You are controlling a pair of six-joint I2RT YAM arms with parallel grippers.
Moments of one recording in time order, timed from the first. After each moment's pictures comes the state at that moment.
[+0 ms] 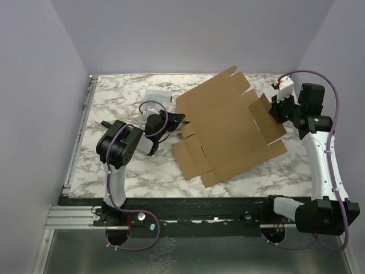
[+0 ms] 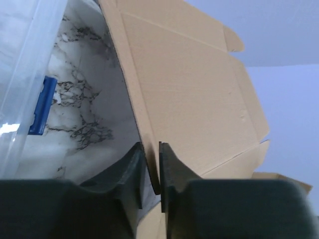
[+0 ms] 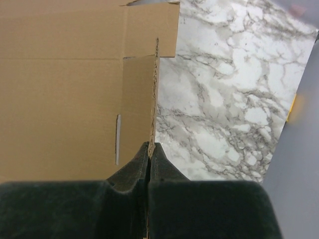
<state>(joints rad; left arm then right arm) -0.42 2.03 0.79 1.08 0.10 -1.35 -0.11 1.18 1.24 -0.68 -0.38 -0.49</state>
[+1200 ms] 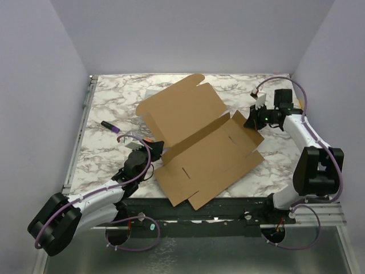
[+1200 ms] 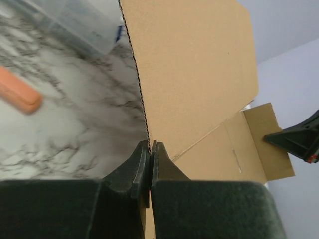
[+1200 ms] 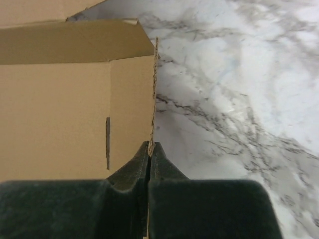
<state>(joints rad) -0.68 0.98 0.20 0.64 -0.39 -0.92 -0.07 1.53 1.14 -0.53 -0.64 -0.42</state>
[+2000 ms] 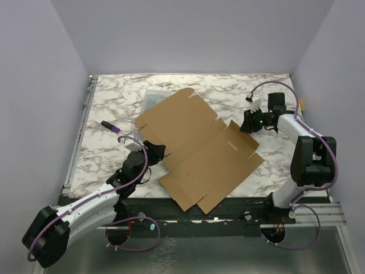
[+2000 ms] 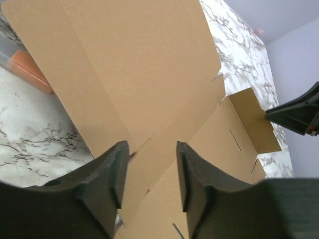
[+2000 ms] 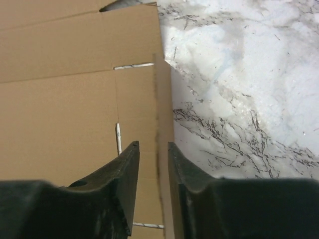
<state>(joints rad) -0.69 0.82 0.18 0.39 -0.38 -0.86 -0.04 1.66 1.08 -0.41 -0.62 -0.40</state>
